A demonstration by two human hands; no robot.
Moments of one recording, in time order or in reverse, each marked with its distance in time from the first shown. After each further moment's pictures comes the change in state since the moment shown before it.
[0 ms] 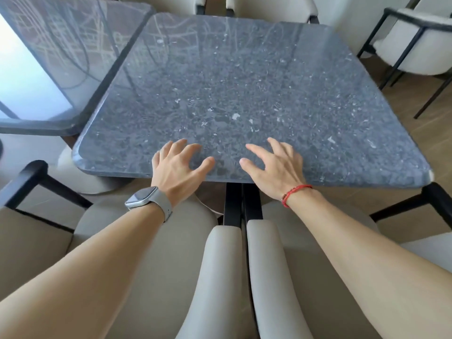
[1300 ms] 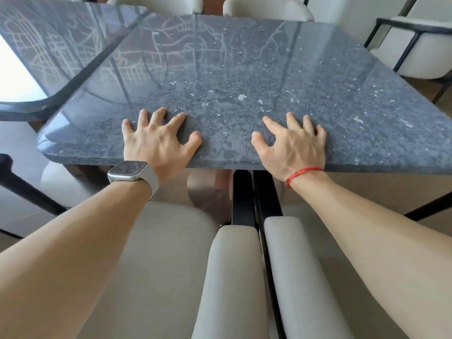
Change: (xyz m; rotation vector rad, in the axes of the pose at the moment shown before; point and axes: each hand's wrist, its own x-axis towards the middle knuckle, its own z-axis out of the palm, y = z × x) left_hand 0.051 -0.057 0.033 0.417 0.306 0.139; right_hand 0.042 0.021 0.066 -0.262 0.398 0.032
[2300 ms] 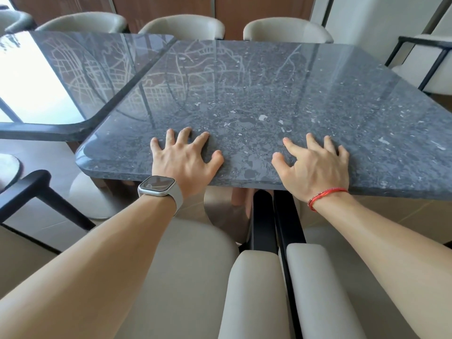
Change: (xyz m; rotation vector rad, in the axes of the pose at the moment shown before) left_hand 0.009 0.003 -0.002 0.007 -0.016 -0.009; right_hand 0.007 -0.003 -0.002 0.004 -0.027 0.001
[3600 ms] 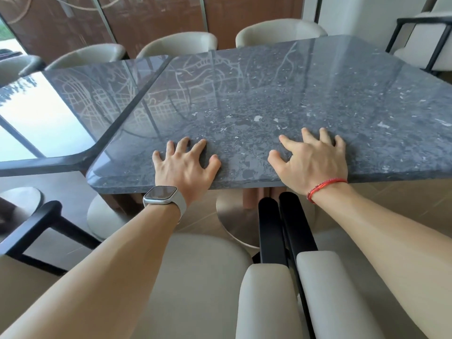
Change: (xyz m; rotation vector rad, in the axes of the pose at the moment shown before) left_hand 0.020 0.000 0.006 0.016 -0.022 0.012; right_hand 0.021 -0.003 0.007 0.039 0.009 0.018
